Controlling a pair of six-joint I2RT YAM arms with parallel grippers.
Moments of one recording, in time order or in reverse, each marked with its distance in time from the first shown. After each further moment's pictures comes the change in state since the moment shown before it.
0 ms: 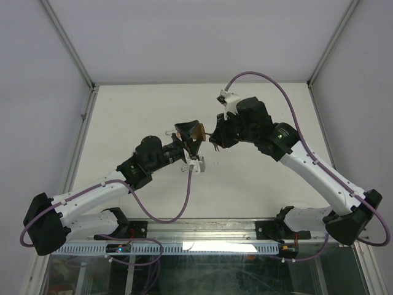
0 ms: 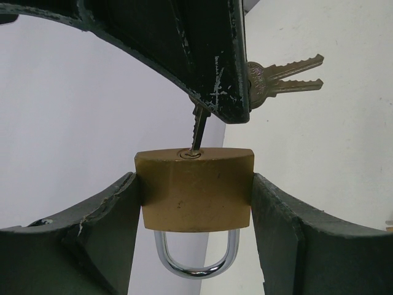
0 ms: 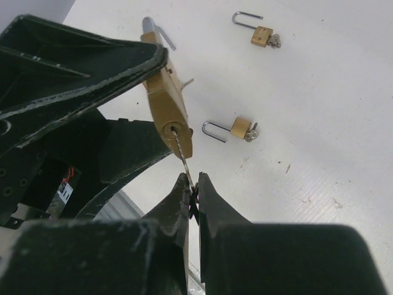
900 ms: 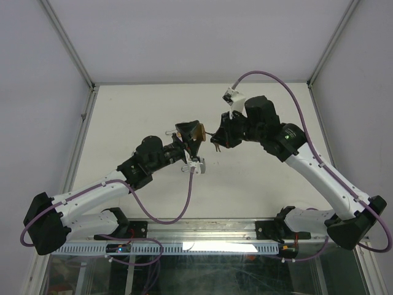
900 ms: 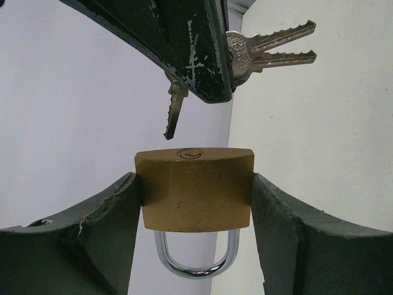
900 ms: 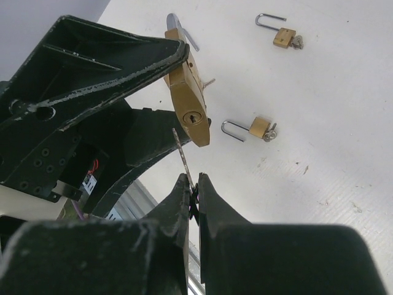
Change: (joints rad) left arm -0.001 0.003 0.000 -0.001 0.000 0.051; right arm -0.058 -0.040 -0.014 0.011 -0.131 0.021
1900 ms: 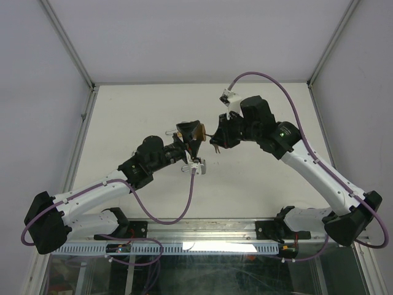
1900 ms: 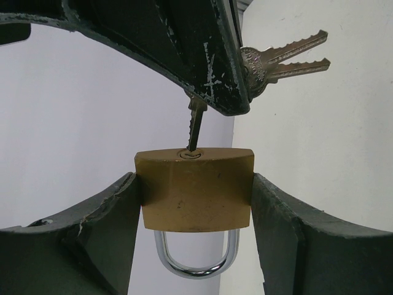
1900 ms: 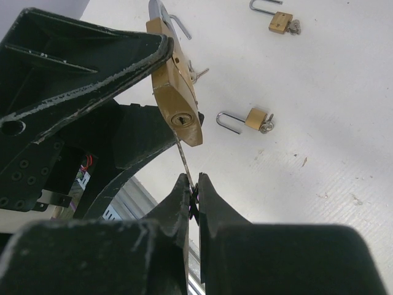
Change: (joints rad) left arm -0.002 0.012 0.000 0.001 0.000 0.041; right arm 0.000 0.034 0.000 -0.024 0.008 0.001
